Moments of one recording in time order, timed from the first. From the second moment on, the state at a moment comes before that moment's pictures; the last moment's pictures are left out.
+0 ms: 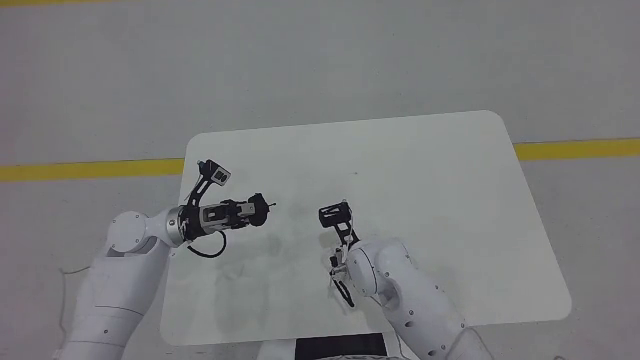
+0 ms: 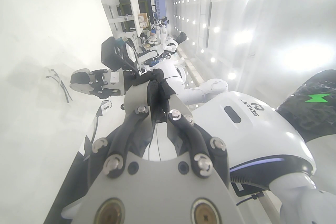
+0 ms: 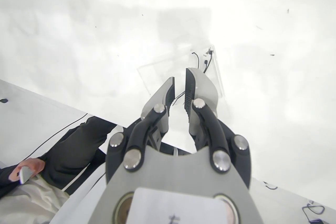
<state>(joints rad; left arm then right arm) 1.41 -1.02 -1.42 -1.42 -0.66 -0.34 -1.39 -1.51 -1.50 0.94 -1.78 -1.44 0.34 1.32</state>
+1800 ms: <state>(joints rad) 1.41 -1.02 -1.42 -1.42 -0.66 -0.34 -1.39 -1.48 -1.57 0.94 -1.63 -1.54 0.34 1.34</state>
